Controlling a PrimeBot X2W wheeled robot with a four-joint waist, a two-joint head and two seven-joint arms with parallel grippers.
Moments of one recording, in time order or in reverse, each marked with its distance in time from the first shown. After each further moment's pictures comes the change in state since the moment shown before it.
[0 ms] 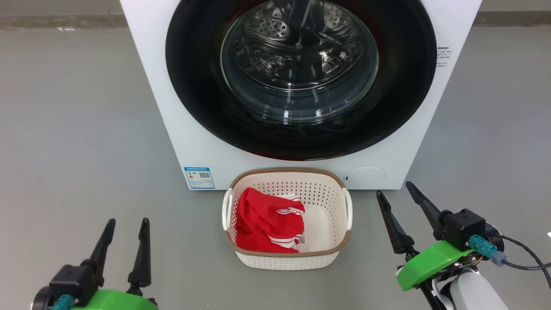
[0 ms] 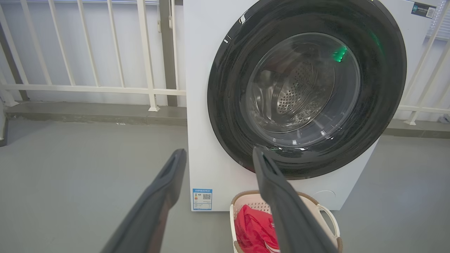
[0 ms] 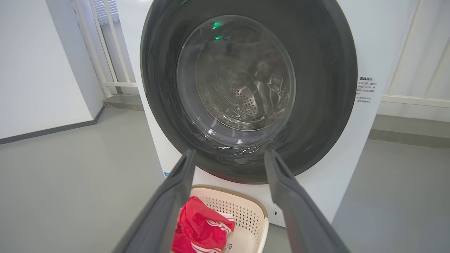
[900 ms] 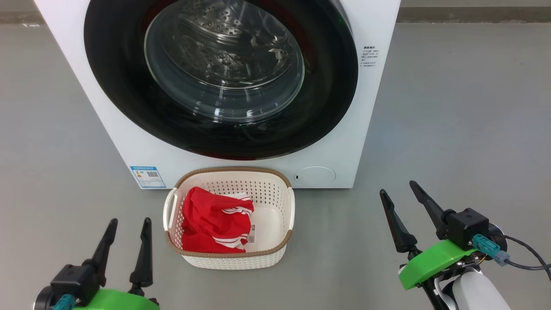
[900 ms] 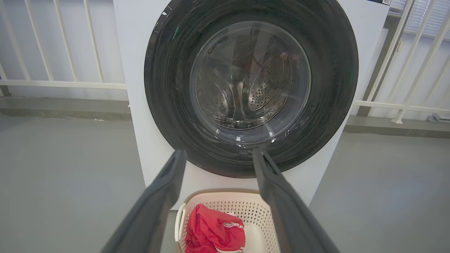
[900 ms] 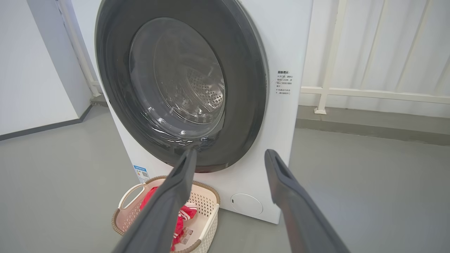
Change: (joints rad) left arm -0.001 -0.001 -0.007 0.000 -0.011 0.000 0.000; right arm 0.000 -0.001 -0.012 0.000 0.000 0.000 0.000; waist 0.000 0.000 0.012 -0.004
